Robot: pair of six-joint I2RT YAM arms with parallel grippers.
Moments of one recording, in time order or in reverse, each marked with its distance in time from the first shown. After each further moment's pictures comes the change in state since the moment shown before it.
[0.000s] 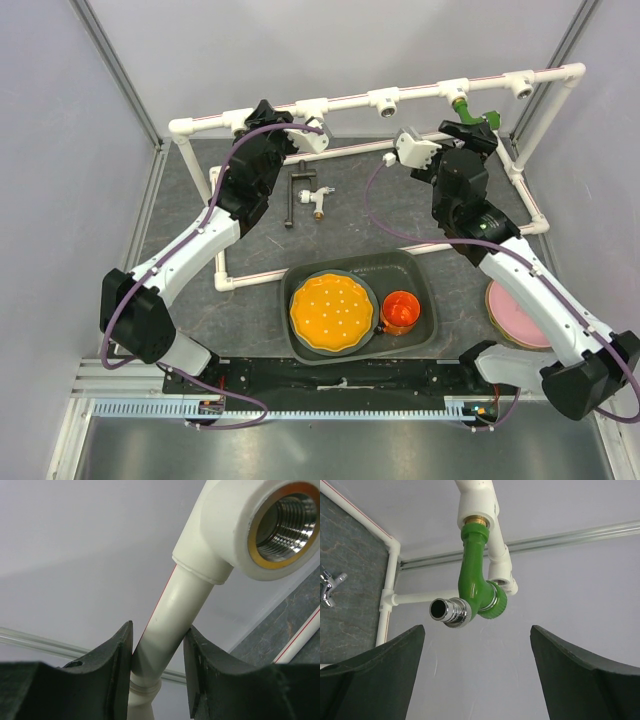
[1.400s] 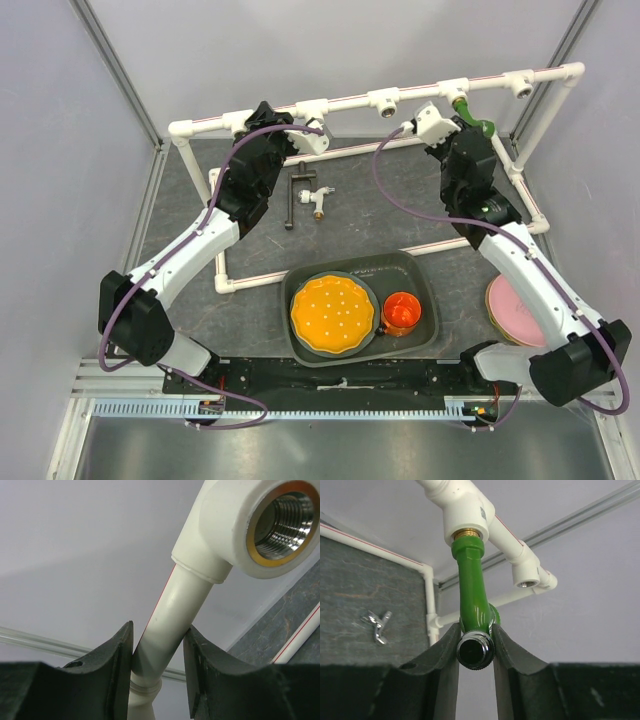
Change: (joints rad) left arm -0.010 -0.013 0.000 -0.025 -0.011 -0.001; right arm -0.126 0.087 0.024 0.098 -0.114 0.283
